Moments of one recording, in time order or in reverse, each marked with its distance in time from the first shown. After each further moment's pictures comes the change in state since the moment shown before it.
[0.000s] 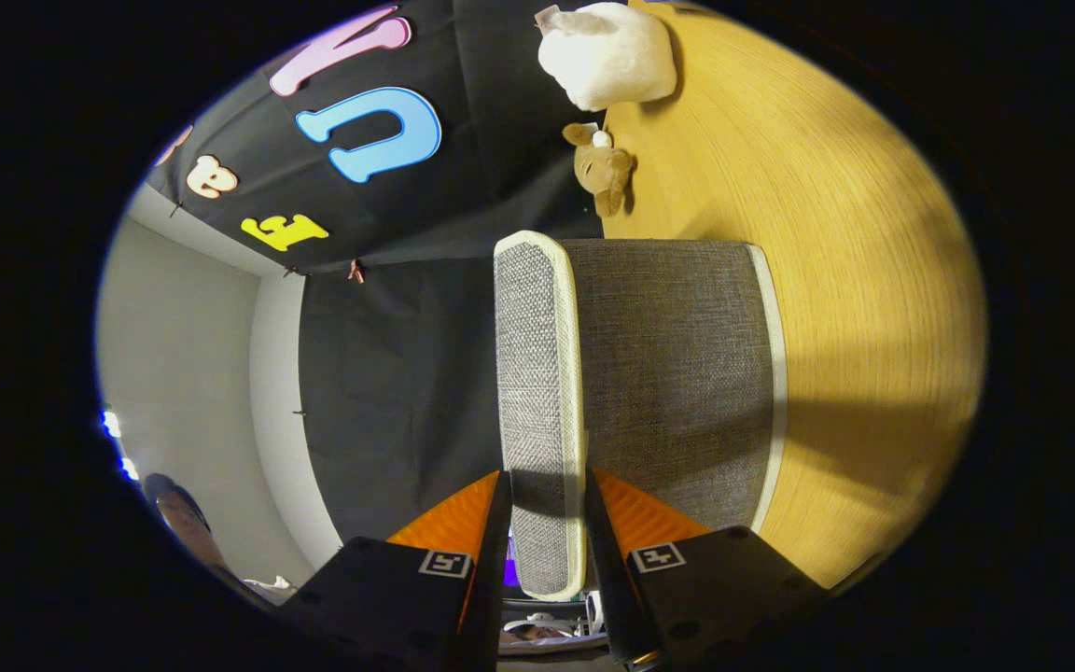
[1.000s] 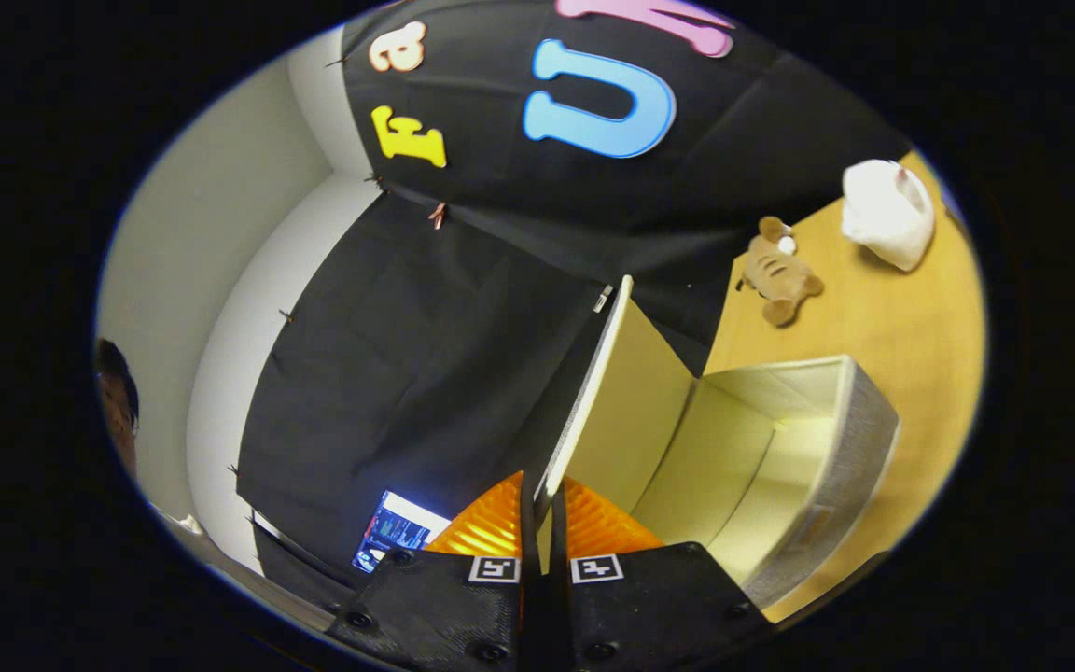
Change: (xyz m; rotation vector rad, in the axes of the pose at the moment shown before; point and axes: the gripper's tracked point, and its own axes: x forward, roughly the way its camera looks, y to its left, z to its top) arm 0.105 0.179 -0.019 -0.585 -0.102 -0.056
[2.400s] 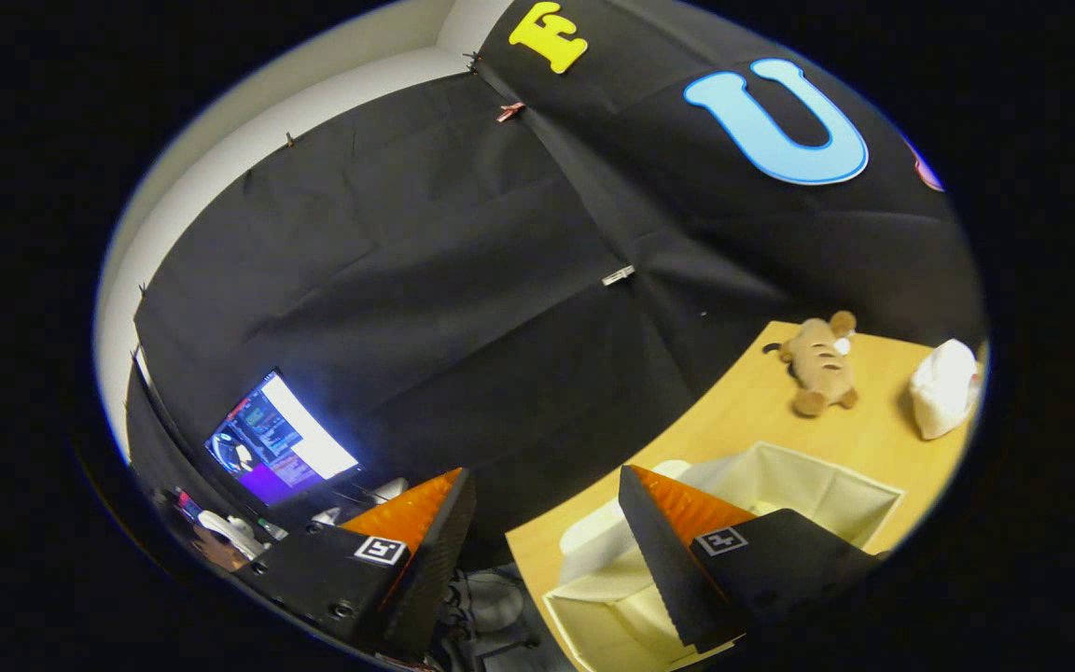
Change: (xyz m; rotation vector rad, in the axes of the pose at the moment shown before) arm 0.077 0.005 -0.031 -0.493 0.147 -0.219
